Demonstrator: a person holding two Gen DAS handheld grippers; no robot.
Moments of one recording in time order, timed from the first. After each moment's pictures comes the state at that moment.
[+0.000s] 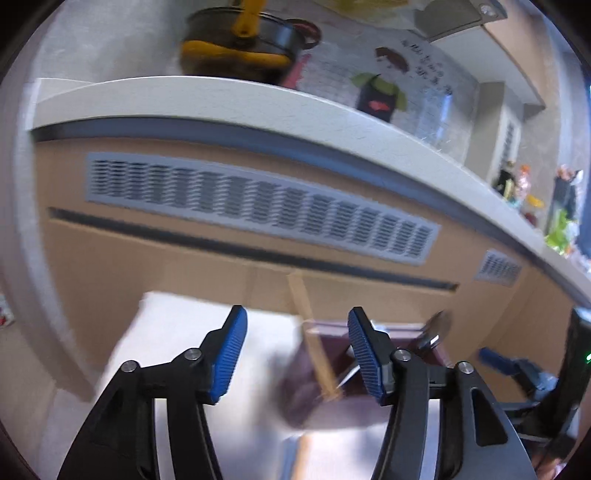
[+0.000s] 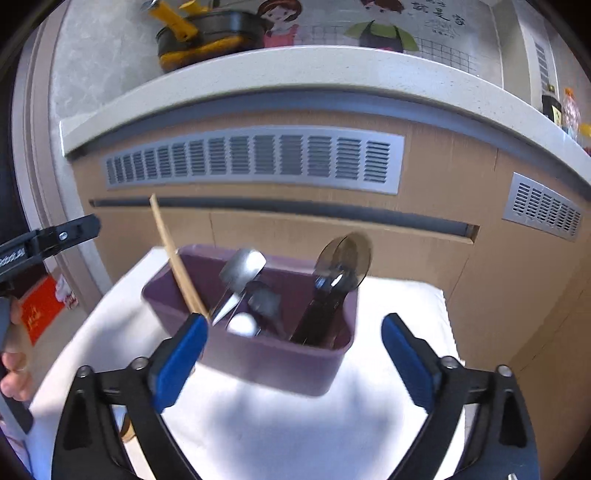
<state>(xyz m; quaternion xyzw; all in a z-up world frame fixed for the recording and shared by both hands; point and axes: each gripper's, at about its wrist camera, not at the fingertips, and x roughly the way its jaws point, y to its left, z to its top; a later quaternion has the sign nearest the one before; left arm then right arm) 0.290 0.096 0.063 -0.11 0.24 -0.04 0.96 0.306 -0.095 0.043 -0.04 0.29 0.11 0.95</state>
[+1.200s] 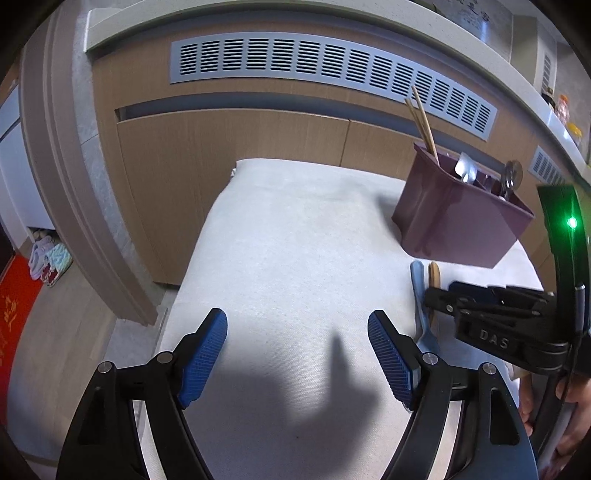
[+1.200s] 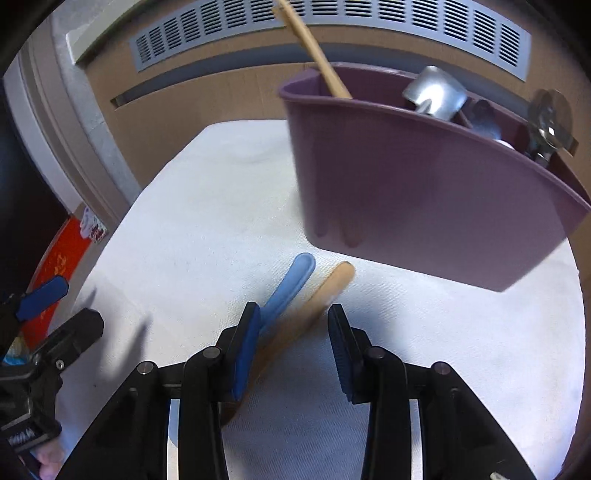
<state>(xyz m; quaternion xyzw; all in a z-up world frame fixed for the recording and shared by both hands) 0.209 0.160 -0.039 -0.06 0.39 0.02 0.92 0.306 0.022 -0.062 -0.04 0.45 0.16 0.87</state>
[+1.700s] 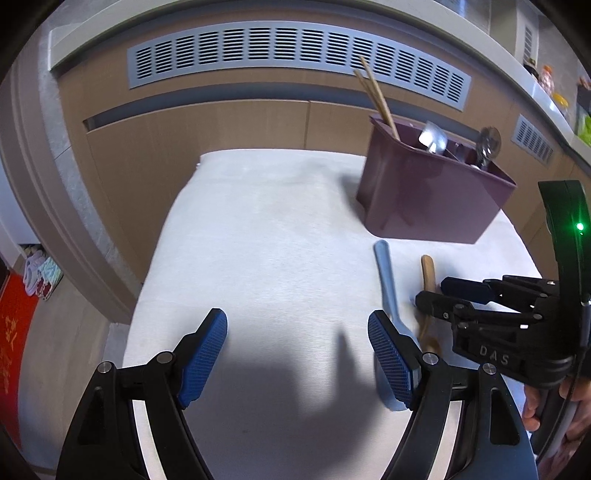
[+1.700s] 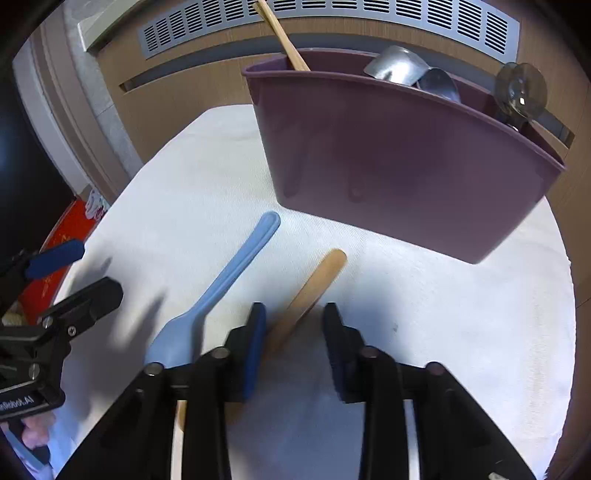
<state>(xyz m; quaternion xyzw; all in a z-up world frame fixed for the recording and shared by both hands) 0.217 0.122 -0.040 -0.02 0.41 -0.01 0.91 0.288 -0.014 -0.066 -0.06 0.47 0.19 0.86</state>
